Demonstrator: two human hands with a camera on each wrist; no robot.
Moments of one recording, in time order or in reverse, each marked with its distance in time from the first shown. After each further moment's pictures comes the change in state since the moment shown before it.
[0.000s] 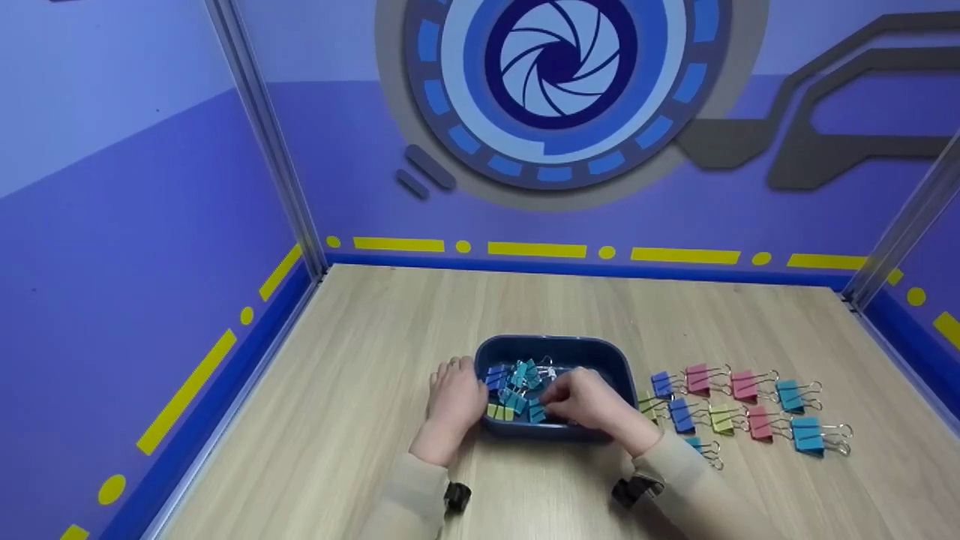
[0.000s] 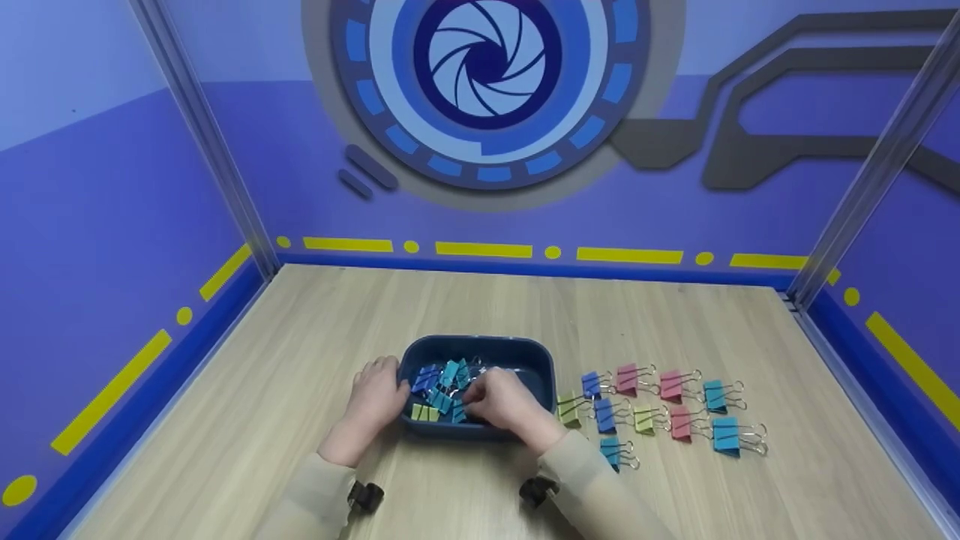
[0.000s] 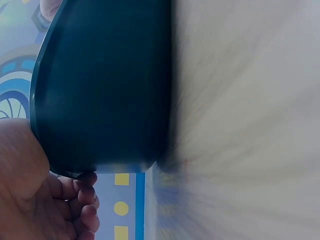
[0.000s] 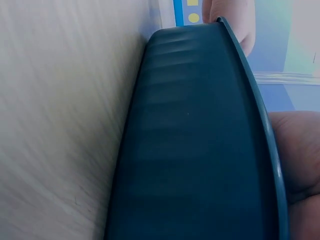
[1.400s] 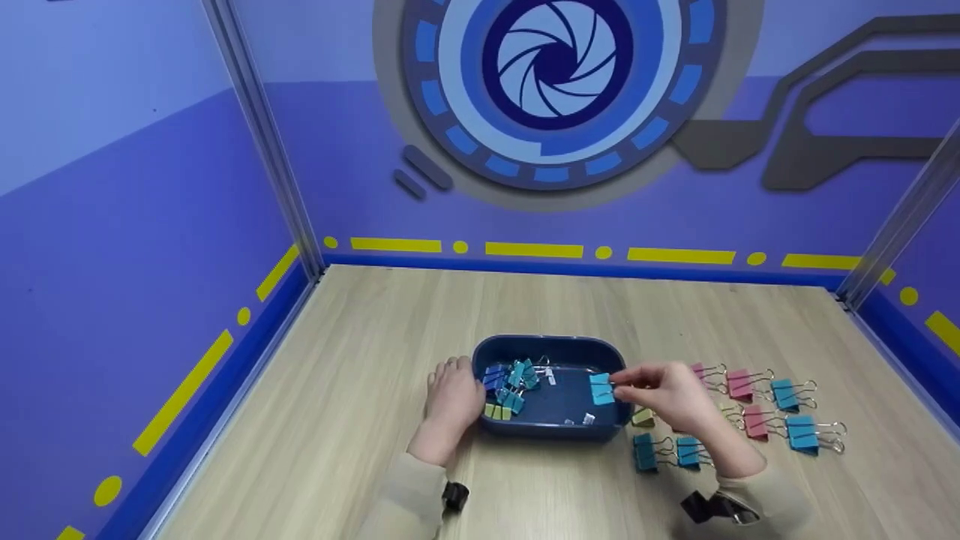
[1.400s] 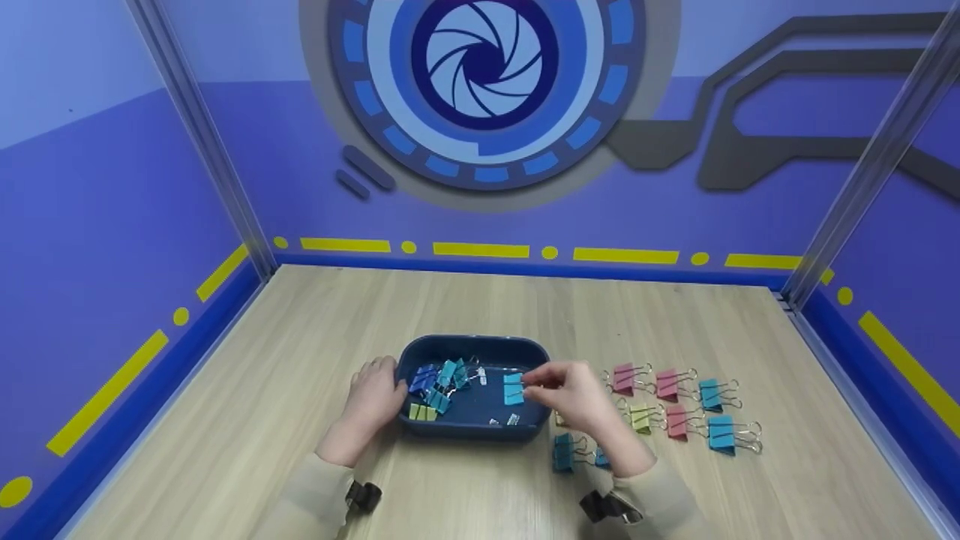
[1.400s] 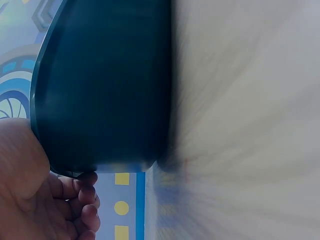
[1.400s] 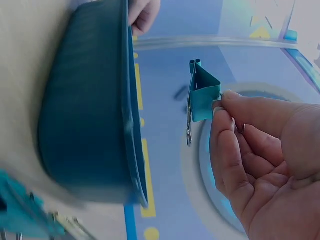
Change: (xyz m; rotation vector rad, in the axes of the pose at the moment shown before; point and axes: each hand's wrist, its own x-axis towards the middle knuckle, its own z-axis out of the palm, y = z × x) left_hand 0.001 -0.001 0.004 0.002 0.013 0.002; right_hand -0.073 0.010 -0.084 0.202 0.173 0.185
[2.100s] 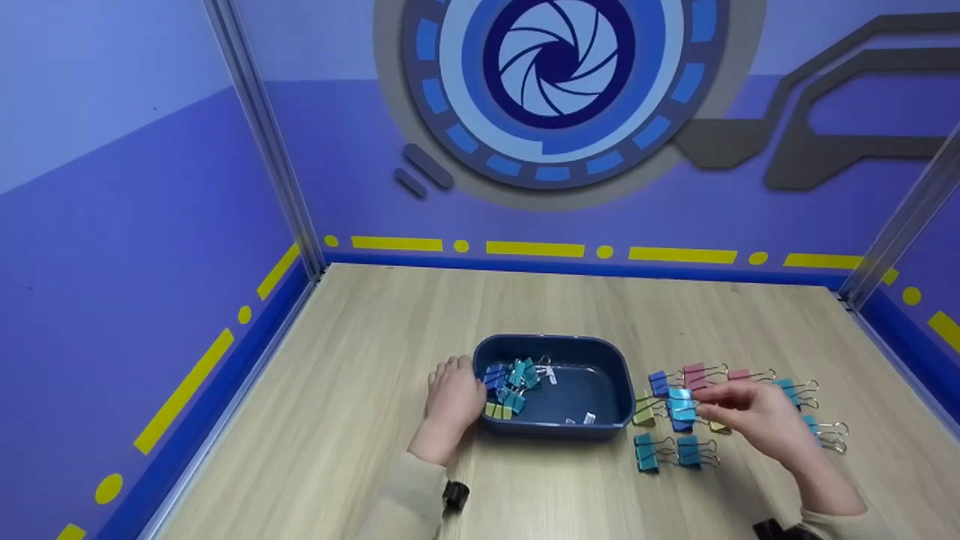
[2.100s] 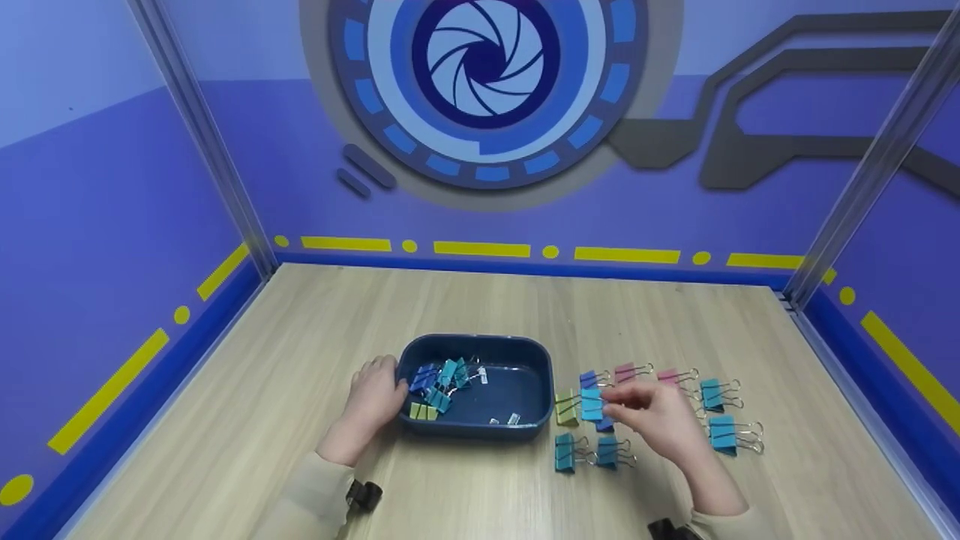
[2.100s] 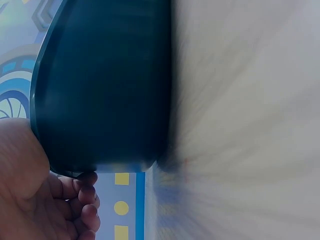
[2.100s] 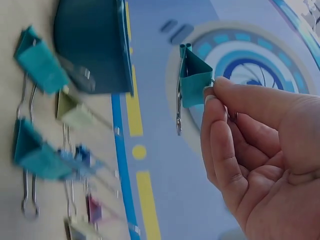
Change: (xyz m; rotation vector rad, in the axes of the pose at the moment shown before) left_hand 0.000 0.000 -0.001 -0.010 -0.026 -0.011; right_hand -0.049 0.051 -0.066 -0.052 0.044 0.118
